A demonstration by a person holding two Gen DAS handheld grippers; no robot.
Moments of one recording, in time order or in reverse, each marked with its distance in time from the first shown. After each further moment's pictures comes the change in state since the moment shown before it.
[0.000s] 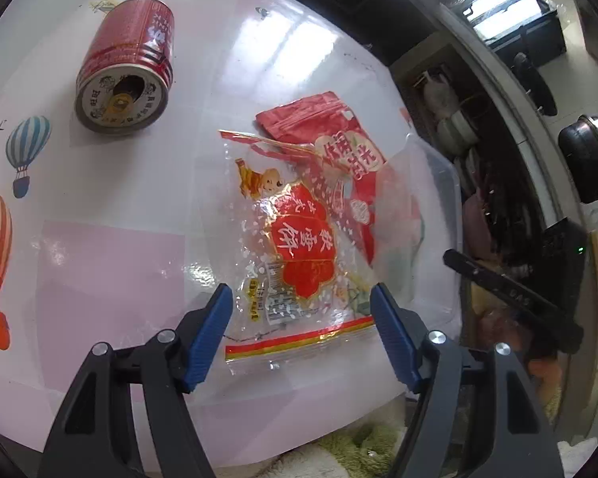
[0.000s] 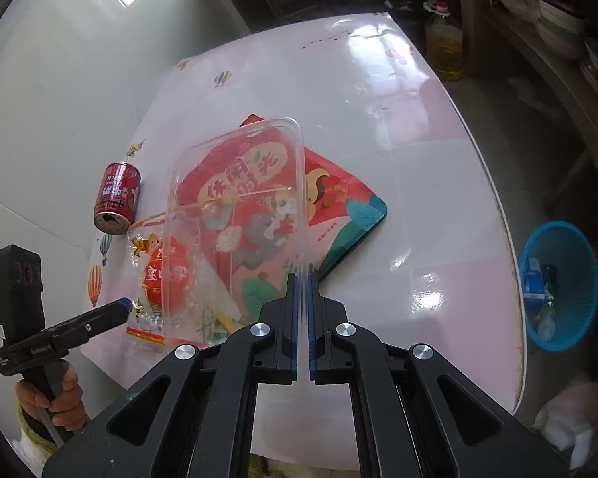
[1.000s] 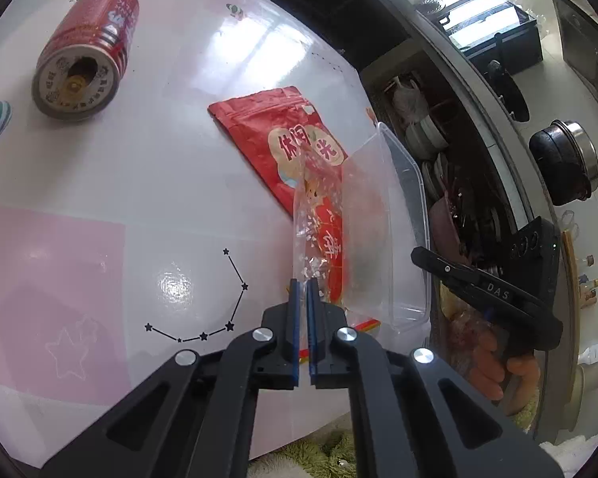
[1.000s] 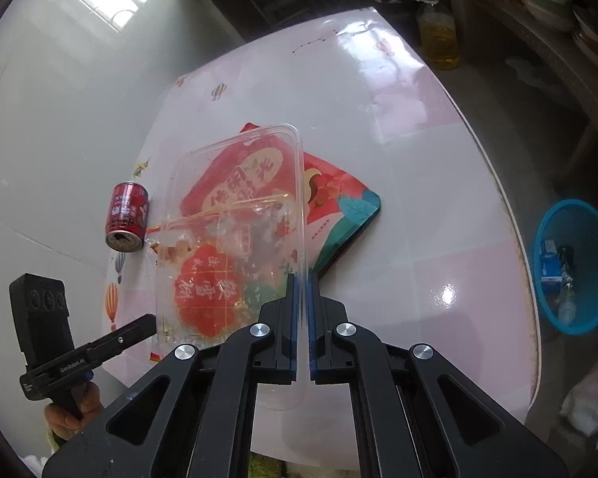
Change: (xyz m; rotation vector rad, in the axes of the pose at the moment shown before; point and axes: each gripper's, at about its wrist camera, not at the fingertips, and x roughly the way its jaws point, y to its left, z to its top) left arm 0.012 -0.011 -0.013 0.003 -0.027 -0.106; right arm -0.010 -0.015 0.000 0.104 -0.028 0.109
